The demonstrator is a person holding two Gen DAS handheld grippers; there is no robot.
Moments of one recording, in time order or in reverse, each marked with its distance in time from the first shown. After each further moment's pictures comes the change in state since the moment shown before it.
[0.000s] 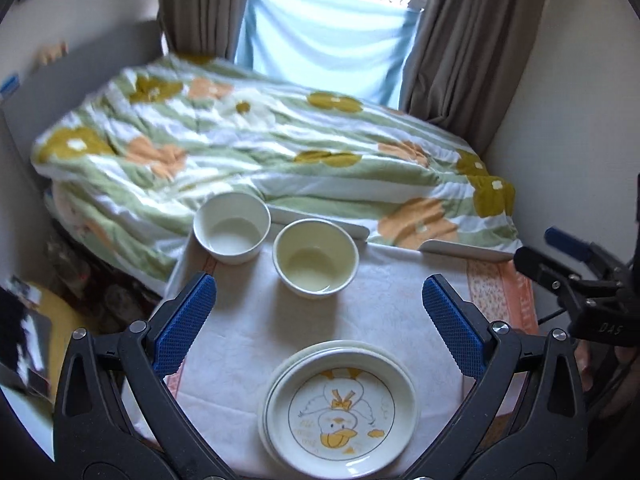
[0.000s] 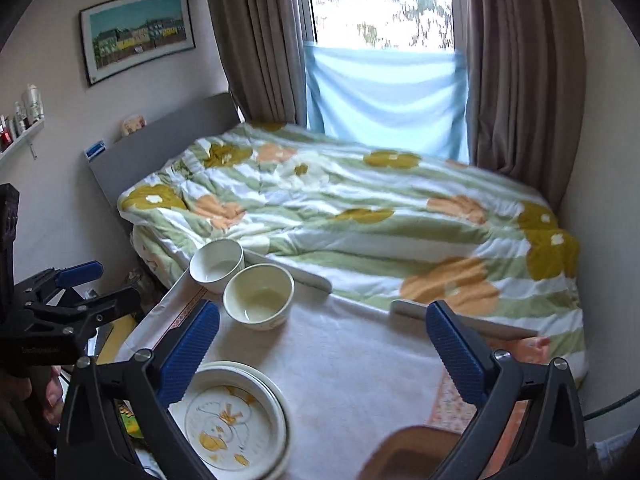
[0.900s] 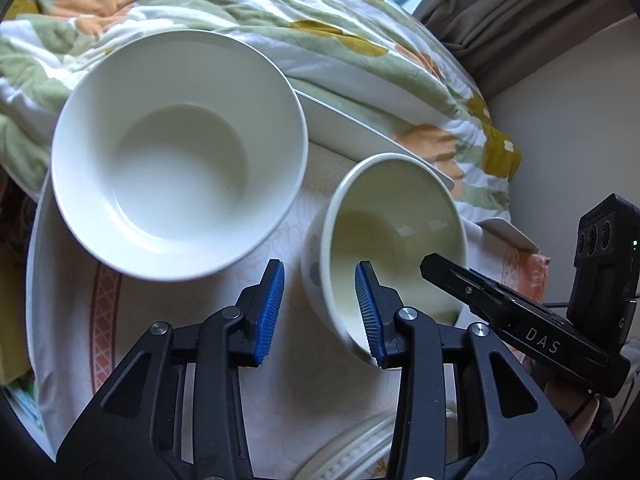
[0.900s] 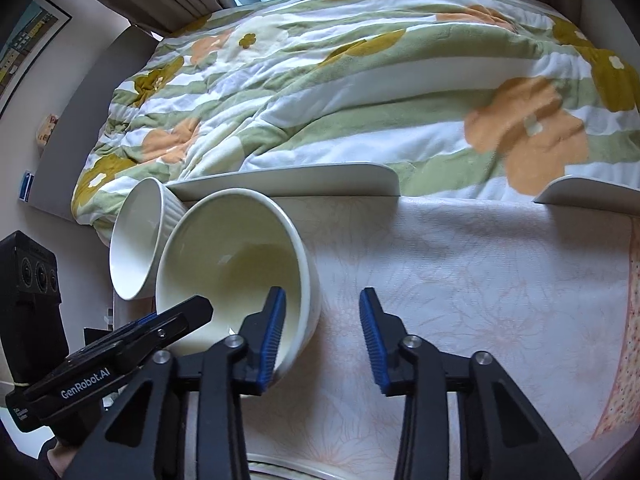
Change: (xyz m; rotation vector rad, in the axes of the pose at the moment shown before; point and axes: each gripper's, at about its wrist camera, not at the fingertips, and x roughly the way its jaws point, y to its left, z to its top) left arm 0.237 0.083 -0.006 -0.169 0.414 -0.209; right arm 0.233 0.003 -0.028 0.375 0.436 0.057
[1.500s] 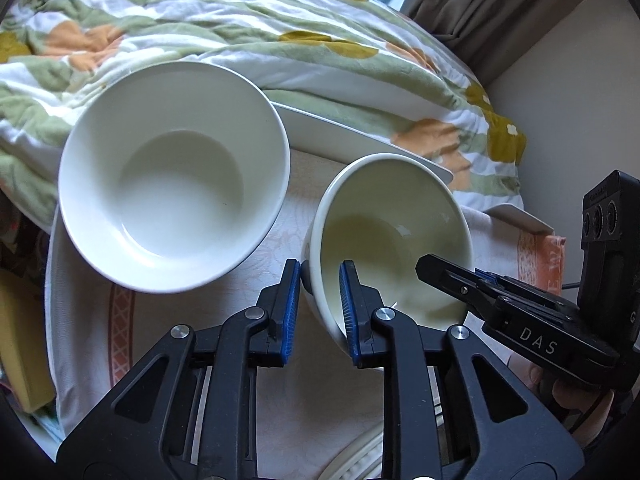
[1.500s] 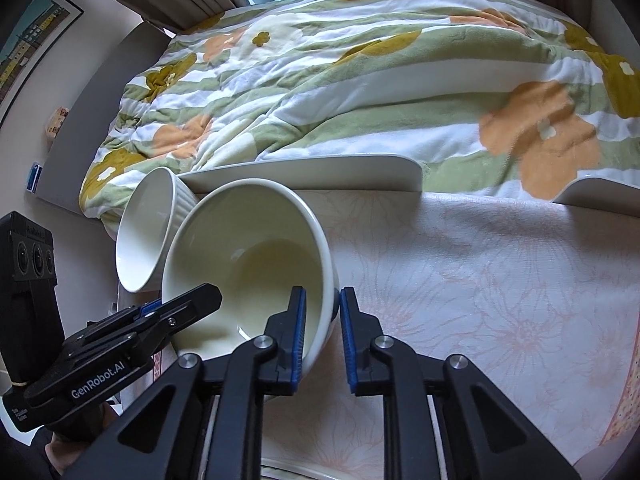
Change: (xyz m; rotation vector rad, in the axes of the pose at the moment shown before) left arm -0.006 -0.013 0.000 0.108 -0.033 0.056; right arm 0.004 0.007 -0.005 -0.039 -0.011 0.032
